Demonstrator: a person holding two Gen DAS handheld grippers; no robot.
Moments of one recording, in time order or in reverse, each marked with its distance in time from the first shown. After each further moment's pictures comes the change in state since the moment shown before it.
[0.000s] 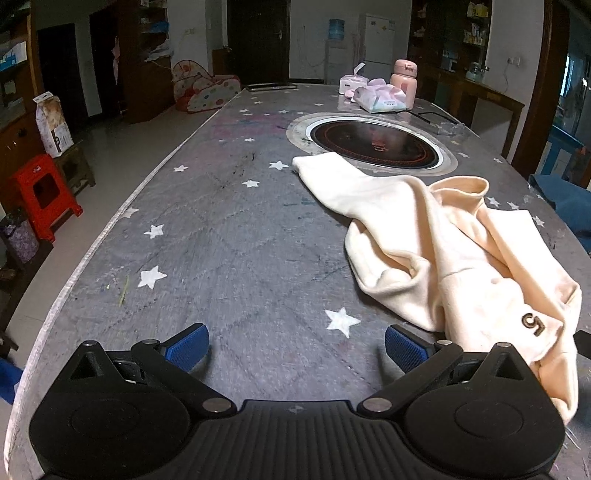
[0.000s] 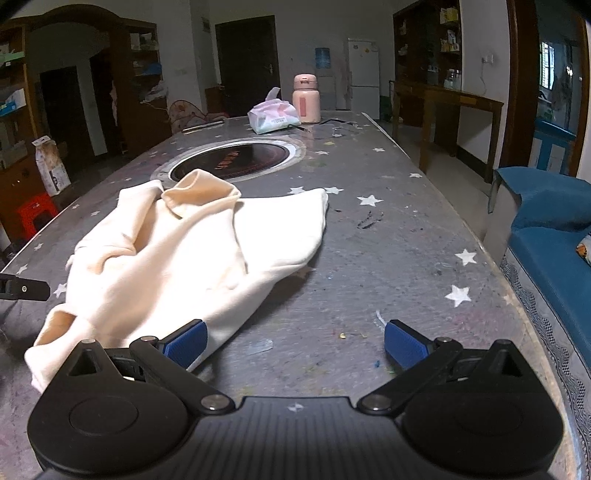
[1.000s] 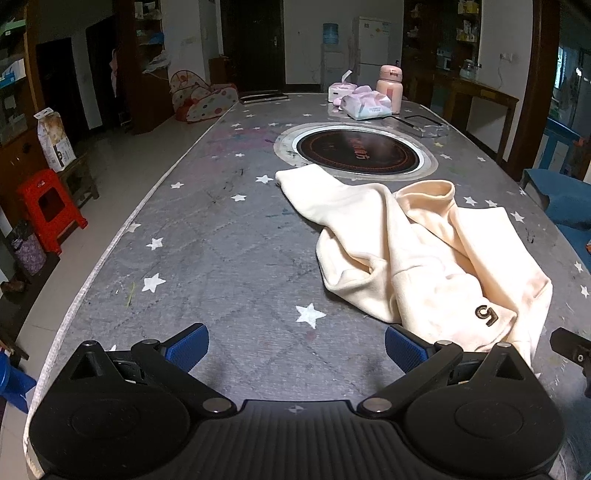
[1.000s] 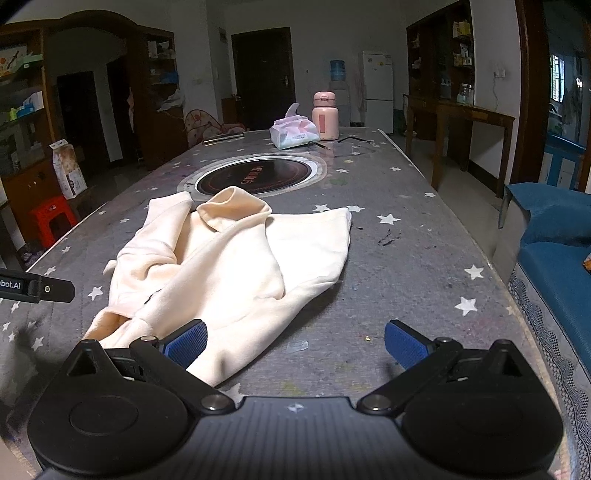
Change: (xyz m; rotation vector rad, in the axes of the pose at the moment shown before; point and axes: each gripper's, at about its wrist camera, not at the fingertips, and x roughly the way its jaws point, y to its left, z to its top) left arm -0.032 -0.027 0.000 0.039 -0.013 0.018; right arm -0.029 0.017 0.000 -0.028 -0.043 0.036
